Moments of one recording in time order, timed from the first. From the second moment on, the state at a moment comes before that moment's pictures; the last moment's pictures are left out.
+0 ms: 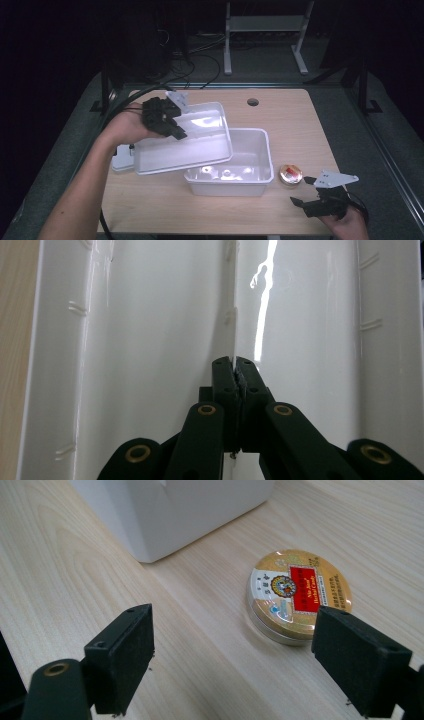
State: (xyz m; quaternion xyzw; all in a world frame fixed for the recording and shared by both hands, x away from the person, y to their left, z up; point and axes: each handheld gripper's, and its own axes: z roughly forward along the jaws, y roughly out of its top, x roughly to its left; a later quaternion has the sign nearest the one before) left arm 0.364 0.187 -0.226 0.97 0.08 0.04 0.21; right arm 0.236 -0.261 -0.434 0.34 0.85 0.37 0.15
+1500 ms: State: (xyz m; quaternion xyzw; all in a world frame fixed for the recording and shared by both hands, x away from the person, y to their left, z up) left arm 0.326 0.338 -0.293 0.96 0.20 0.04 0.18; right arm 0.239 -0.257 -0.436 0.35 0.85 0.35 0.17
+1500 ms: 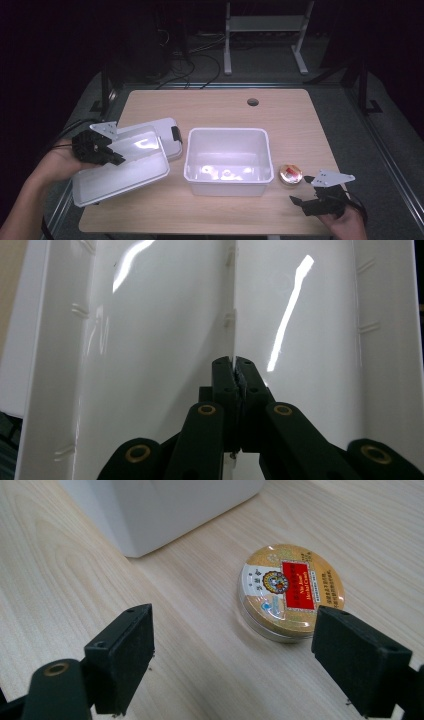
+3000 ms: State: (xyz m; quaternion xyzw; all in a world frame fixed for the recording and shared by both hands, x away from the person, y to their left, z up) left arm 0.311 0.294 -0.414 0.97 0.18 0.00 0.16; right arm 0.240 -0.256 -0.439 0.34 0.86 0.34 0.15
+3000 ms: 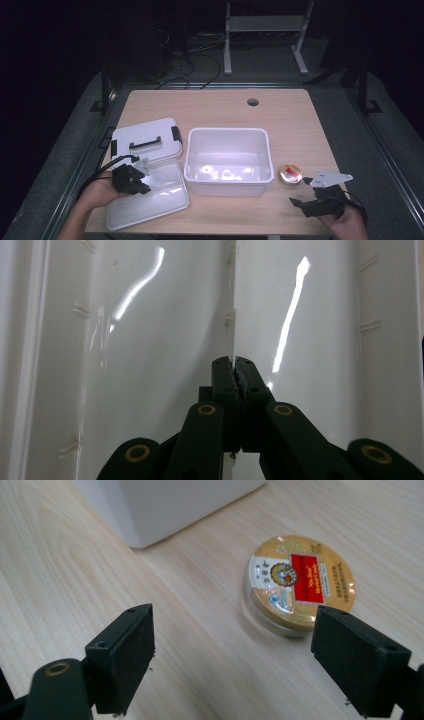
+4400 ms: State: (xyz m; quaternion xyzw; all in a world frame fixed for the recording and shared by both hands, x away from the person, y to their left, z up) left arm 0.287 0.310 -0.386 0.92 0.24 0.10 0.27; right arm 0.307 -0.255 -0.409 0.30 0.92 0.23 0.11
